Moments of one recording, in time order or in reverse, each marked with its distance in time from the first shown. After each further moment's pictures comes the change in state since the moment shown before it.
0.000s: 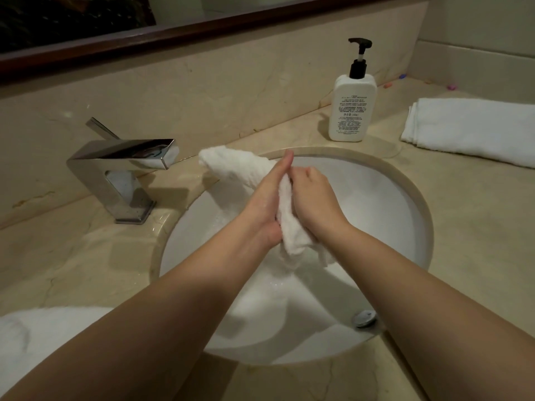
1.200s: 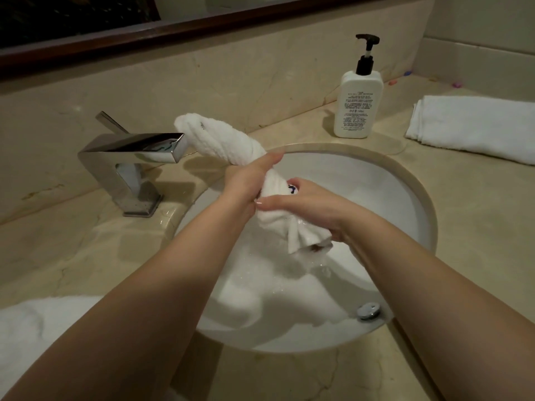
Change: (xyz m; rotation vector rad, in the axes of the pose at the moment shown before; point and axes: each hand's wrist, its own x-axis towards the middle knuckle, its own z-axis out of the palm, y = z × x) left_hand 0.025 0.036 -0.044 0.345 0.502 0.260; right_hand -0.016 -0.016 -0.018 0.009 -0.558 0.175
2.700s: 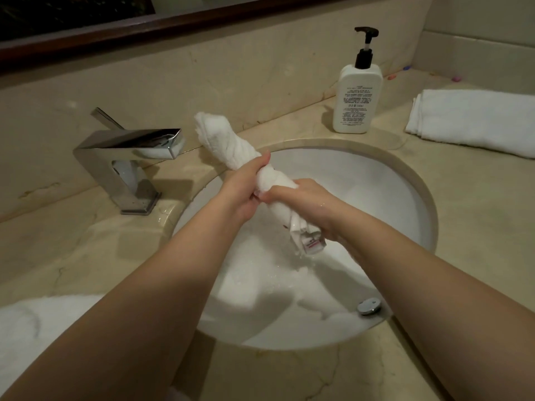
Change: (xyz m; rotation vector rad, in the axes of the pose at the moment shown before) left_hand 0.008 -0.013 -0.006 -0.218 -0.186 -0.027; right_hand 0.011 0.011 0.007 0.116 0.119 0.091
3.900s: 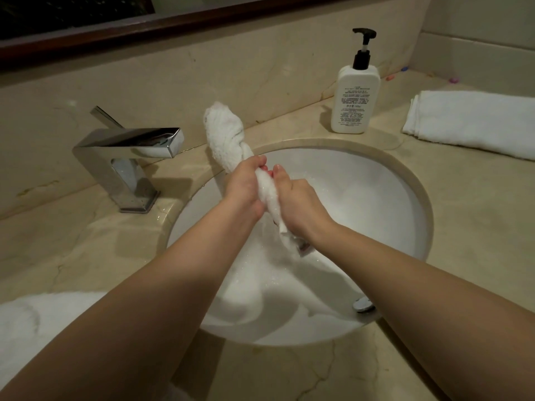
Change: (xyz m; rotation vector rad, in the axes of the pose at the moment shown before) left_hand -0.012 -0.002 0.020 -0.209 0.187 -0.067; right_hand 0.012 0.009 0.023 -0.207 0.287 -0.184
